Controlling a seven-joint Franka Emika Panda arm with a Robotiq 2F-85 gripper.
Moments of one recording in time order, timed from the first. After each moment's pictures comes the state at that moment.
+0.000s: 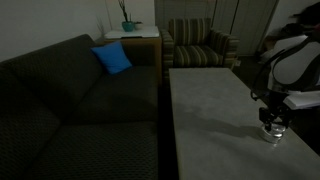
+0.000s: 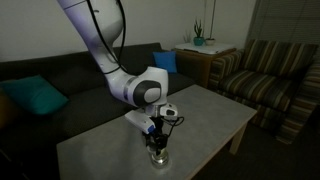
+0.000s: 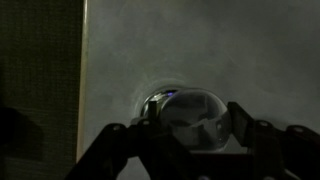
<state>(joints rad) 0.04 1.25 -0.08 -1.55 -0.04 2.60 0.12</state>
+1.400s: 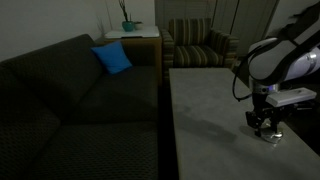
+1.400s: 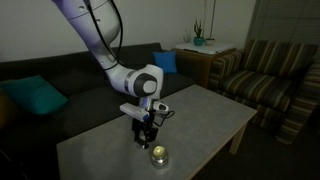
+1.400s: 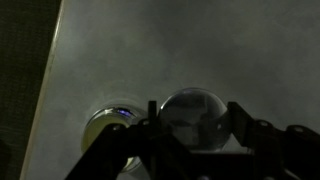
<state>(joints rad) 0.08 1.34 -0.03 -1.34 -0.05 2.28 0.09</state>
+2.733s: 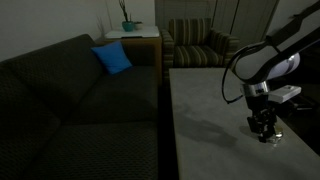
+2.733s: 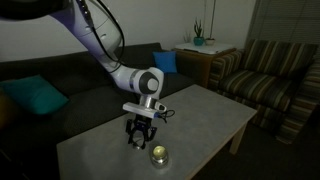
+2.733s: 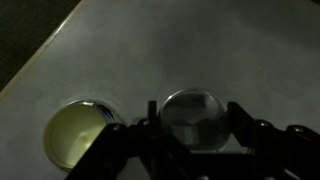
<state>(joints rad) 0.08 1.47 0.01 -1.07 -0.11 1.96 -0.22</state>
